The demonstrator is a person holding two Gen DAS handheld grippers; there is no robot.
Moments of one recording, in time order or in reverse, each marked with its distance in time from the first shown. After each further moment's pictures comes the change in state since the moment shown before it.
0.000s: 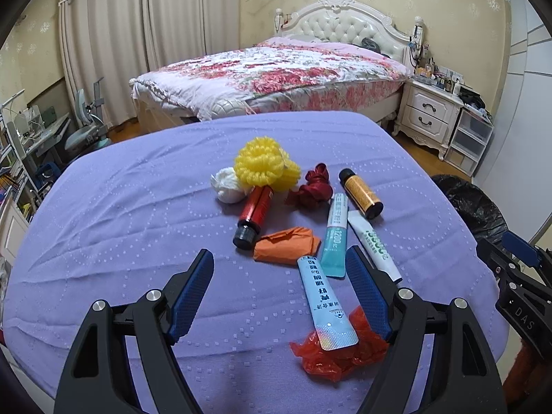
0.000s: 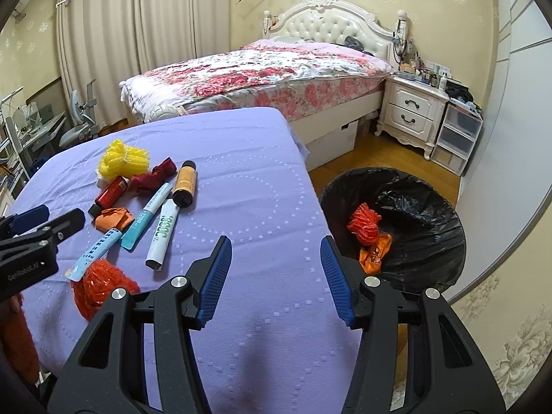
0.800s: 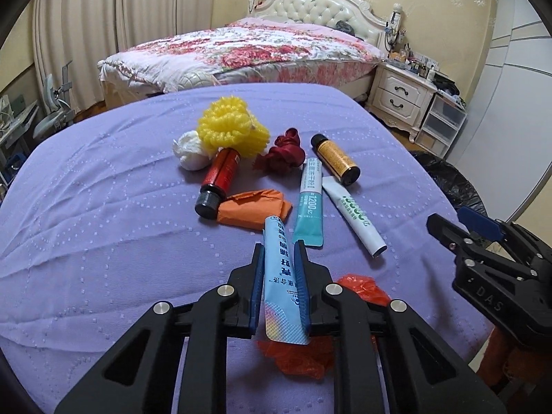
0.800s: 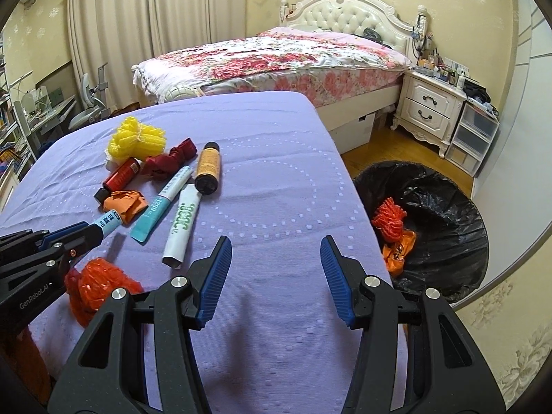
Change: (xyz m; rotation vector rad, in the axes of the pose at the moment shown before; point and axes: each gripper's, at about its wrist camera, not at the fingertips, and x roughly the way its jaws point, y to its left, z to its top) left arm 0.004 0.006 -0.022 0.016 0.066 -0.145; right arm 0.024 0.027 -0.003 -0.048 0.050 0.049
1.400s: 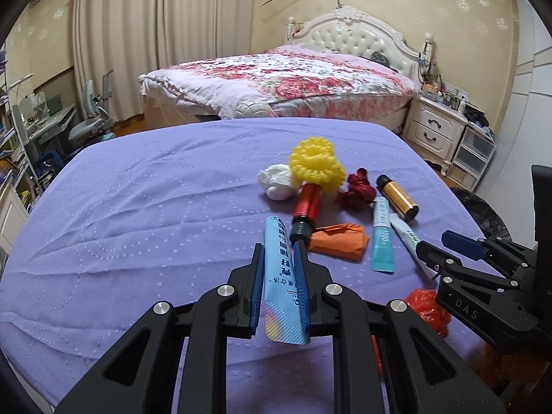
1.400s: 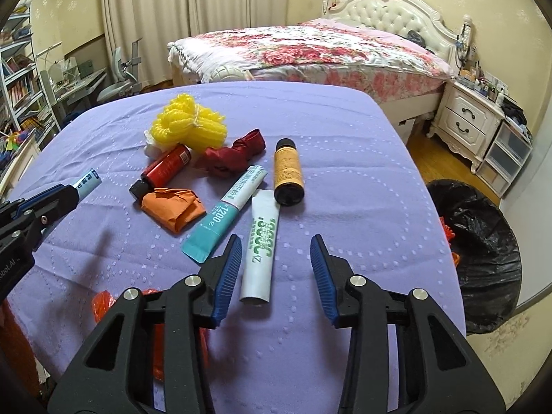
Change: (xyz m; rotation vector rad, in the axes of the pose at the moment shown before) left arm -0.021 0.052 0.007 -0.079 -0.114 0.133; right arm 0.032 0.060 0.016 -0.119 0.057 0.096
